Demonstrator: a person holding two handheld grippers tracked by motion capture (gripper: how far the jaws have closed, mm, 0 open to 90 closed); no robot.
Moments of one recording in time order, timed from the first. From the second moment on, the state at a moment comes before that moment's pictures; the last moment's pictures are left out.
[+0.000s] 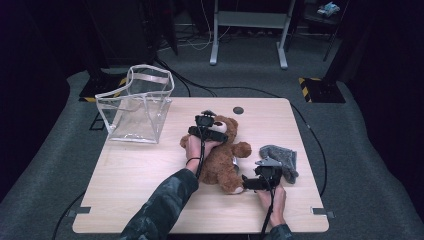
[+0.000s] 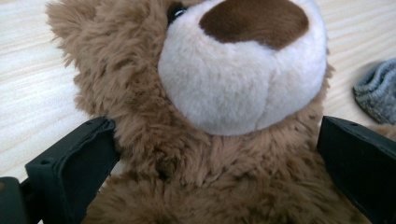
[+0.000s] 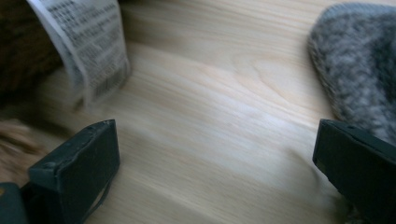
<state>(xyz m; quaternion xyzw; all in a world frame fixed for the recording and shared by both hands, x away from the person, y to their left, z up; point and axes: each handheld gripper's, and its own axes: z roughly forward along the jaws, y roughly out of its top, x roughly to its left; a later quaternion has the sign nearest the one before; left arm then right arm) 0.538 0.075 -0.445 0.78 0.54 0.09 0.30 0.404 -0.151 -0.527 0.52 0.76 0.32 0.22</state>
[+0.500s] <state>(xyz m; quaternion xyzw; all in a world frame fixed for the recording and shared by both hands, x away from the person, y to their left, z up) 0.542 0.054 -0.449 0.81 0.52 0.12 0.25 0.397 -0.160 -0.530 0.52 0.76 0.32 0.23</state>
